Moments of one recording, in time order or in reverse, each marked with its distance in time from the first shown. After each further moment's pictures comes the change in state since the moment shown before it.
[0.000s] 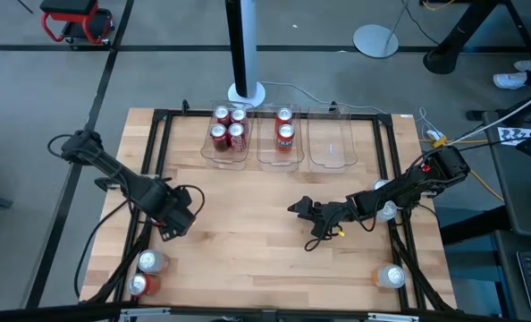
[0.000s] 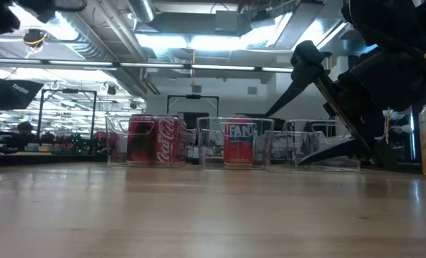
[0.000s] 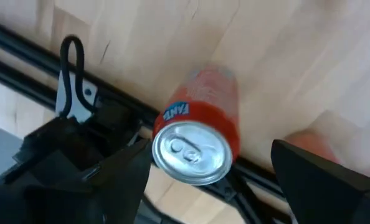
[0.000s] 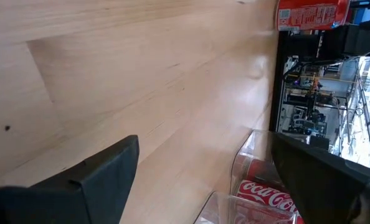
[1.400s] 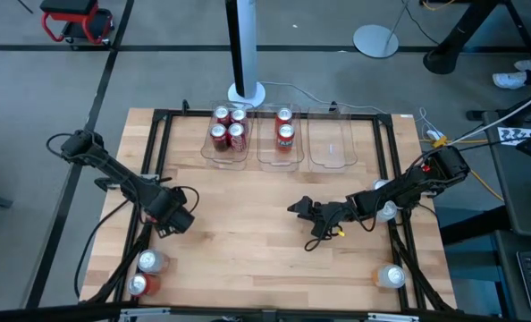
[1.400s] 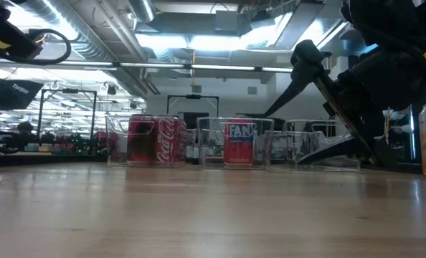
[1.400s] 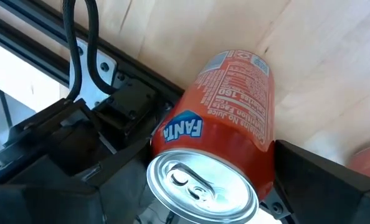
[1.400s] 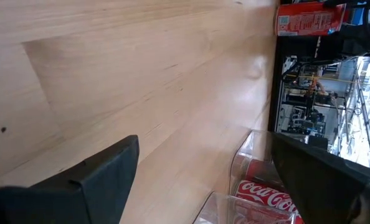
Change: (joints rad) left arm 0.008 -0.002 -0.224 0.063 0.025 -0.009; right arm 0.000 0.000 0.000 0.005 0.000 0.000
